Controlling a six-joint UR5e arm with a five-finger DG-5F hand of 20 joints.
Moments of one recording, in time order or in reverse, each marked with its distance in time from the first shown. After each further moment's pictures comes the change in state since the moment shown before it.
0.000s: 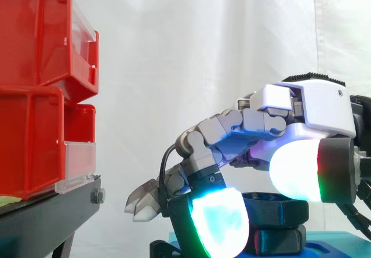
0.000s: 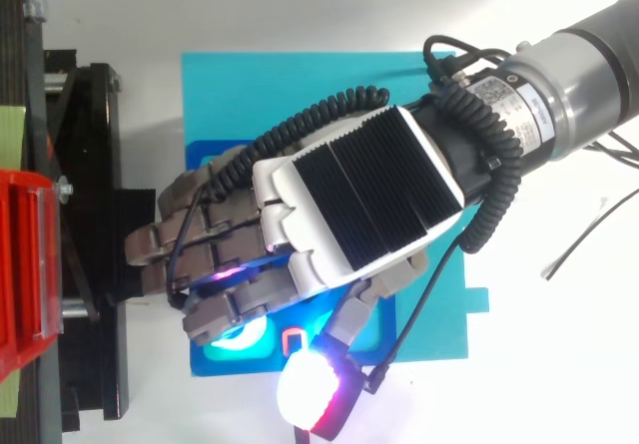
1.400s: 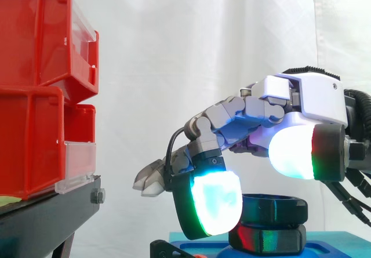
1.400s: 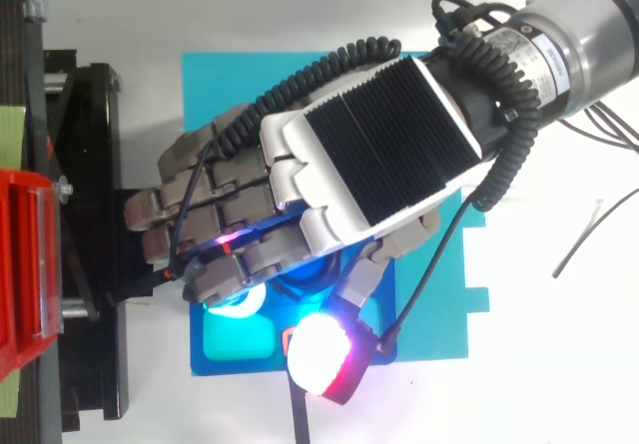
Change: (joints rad) arm -0.042 0.000 0.021 0.009 -0.061 -0.009
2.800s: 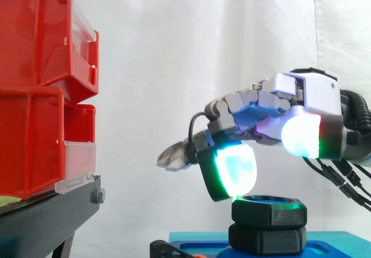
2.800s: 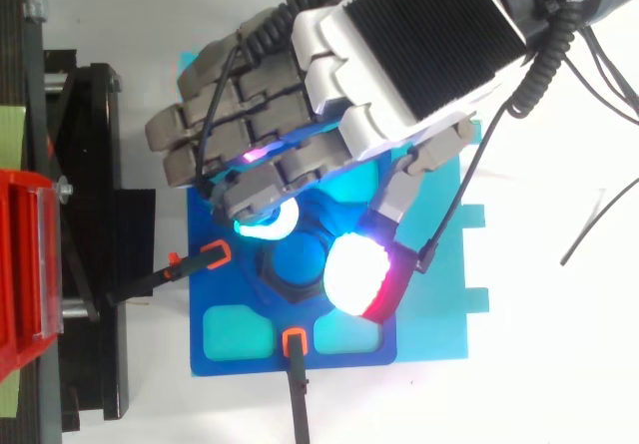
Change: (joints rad) arm -0.084 0.000 0.019 0.052 -0.120 0.032
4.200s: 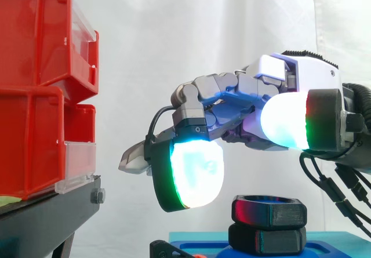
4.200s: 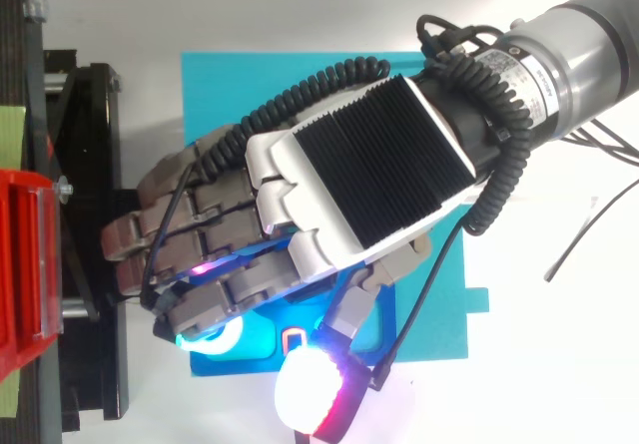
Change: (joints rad) arm 0.109 -0.001 -0.040 0.052 0.158 0.041
